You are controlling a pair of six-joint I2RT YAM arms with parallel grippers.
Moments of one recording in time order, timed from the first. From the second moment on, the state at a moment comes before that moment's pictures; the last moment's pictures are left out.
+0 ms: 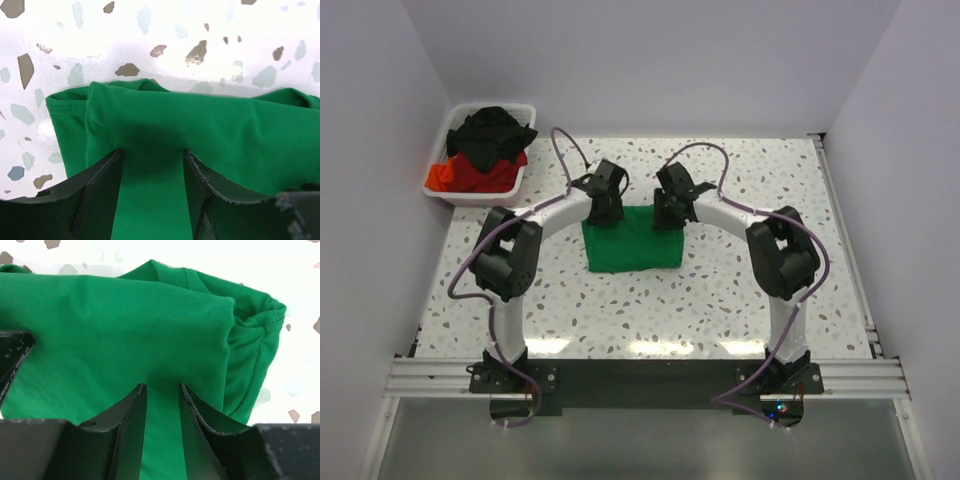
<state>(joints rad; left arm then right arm) -0.50 1.97 1.42 -0.47 -0.28 -0.63 0.55 2.01 1.46 -0.42 0.04 0.53</state>
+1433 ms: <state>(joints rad) -0.37 1.70 1.25 -0.39 -0.22 -0.57 0.44 1.83 1.22 -0.34 0.07 0.55</state>
